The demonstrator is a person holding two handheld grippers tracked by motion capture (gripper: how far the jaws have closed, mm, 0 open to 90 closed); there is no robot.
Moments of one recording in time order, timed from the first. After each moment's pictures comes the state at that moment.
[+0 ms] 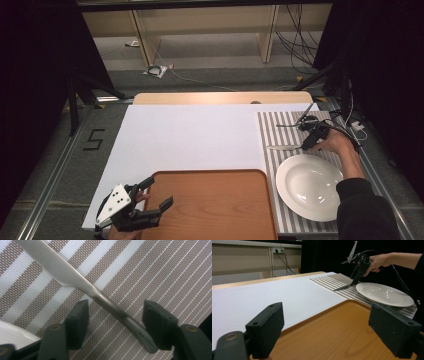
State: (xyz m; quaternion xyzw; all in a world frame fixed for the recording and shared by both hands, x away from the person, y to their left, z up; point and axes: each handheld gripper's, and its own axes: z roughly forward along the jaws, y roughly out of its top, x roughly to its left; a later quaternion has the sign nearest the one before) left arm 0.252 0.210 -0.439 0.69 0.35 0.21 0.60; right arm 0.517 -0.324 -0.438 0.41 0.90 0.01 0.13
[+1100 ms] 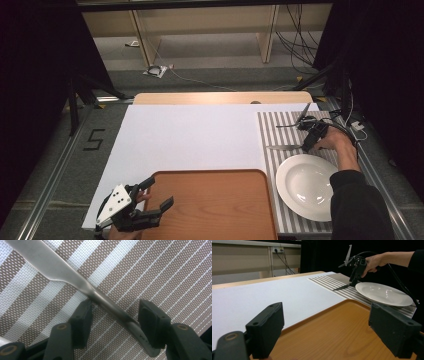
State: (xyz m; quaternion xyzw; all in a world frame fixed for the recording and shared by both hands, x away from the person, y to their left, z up) left arm 0.252 0.210 -0.439 0.69 0.35 0.20 0.61; right arm 0.533 -0.329 -0.450 0.40 0.91 -0.02 0.09
